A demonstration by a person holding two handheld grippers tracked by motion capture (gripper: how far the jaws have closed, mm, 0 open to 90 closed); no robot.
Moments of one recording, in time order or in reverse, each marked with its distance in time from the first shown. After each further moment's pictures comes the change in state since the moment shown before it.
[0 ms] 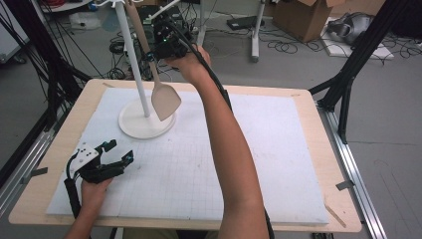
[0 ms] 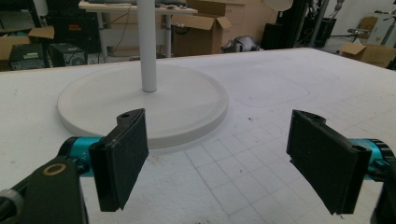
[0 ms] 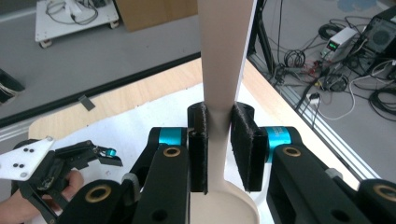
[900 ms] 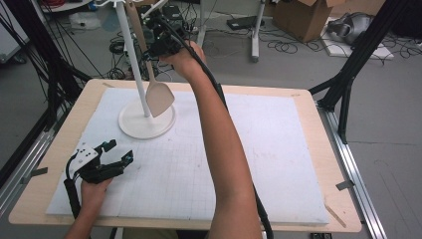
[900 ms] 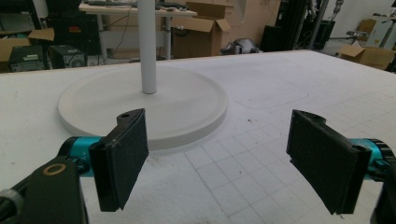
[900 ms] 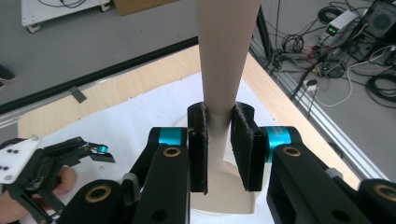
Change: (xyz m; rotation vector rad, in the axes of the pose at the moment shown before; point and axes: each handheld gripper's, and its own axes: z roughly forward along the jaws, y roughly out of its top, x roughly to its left) left arm 0.001 0.000 -0.001 -0.007 -0.003 0.002; right arm -0.002 0.014 0.015 0.075 -0.019 0.003
